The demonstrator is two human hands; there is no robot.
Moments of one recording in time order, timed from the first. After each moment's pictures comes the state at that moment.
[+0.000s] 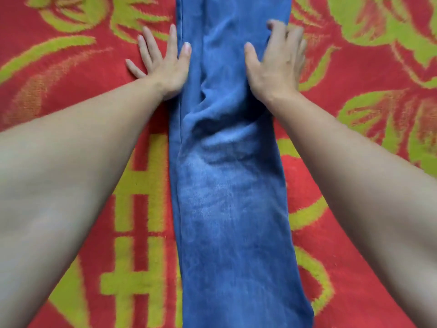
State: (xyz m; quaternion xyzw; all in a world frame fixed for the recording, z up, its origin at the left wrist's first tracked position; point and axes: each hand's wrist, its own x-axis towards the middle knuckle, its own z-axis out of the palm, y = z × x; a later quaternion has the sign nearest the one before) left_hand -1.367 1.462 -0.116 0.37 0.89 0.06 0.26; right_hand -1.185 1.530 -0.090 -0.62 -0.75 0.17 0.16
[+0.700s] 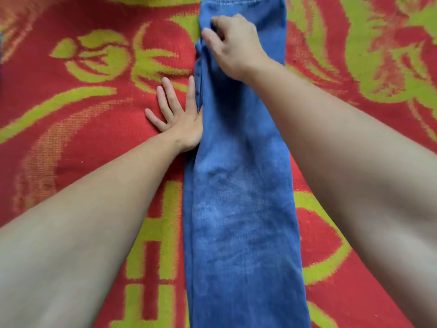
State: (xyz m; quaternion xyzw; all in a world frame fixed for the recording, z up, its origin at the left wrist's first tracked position) left_hand -1.363 1.468 -0.134 0.35 0.91 0.03 0.21; right_hand -1.317 1.629 -0.088 -0.43 -0.86 0.26 0.07
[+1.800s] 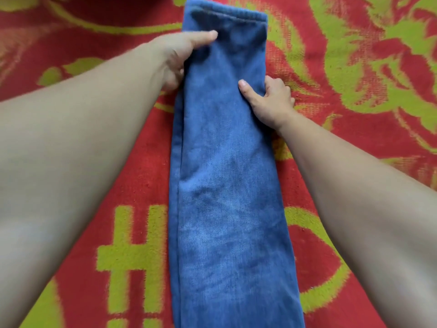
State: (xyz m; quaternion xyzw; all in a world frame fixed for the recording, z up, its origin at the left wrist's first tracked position) left_hand -1.401 1.596 -0.053 0.19 0.68 0.39 0.59; right_hand -1.209 1.637 -0.146 -0.59 -0.72 0.35 0.07
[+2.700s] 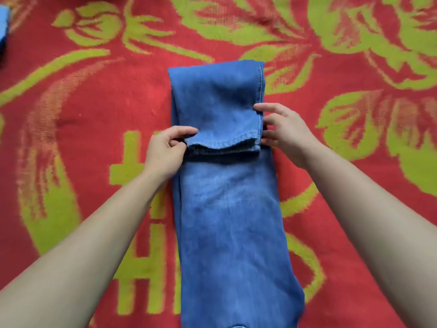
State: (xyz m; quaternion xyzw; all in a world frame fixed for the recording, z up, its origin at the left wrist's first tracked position) left_hand -1.291 1.311 -0.077 0.29 0.79 0.37 0.41; right_hand -1.092 1.454 -0.058 -0.56 -0.47 0.67 0.10
